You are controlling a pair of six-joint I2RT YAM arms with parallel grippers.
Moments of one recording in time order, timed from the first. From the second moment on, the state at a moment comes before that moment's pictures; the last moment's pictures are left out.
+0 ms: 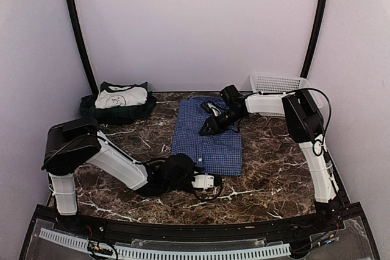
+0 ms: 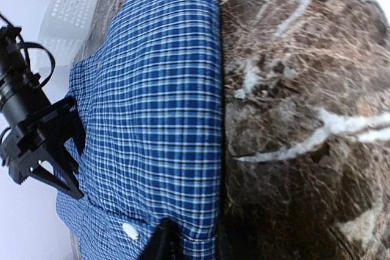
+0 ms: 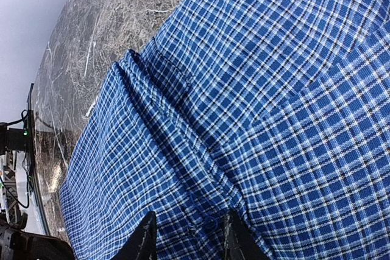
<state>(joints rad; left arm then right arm) -1.14 1.95 0.84 0.50 -0.30 0.87 0.54 2.40 1.84 -0.49 -0.73 0.05</state>
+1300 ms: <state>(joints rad) -1.34 1.46 1.04 -0.48 0.07 0.33 0.56 2.25 1.79 -0.56 -0.65 0.00</state>
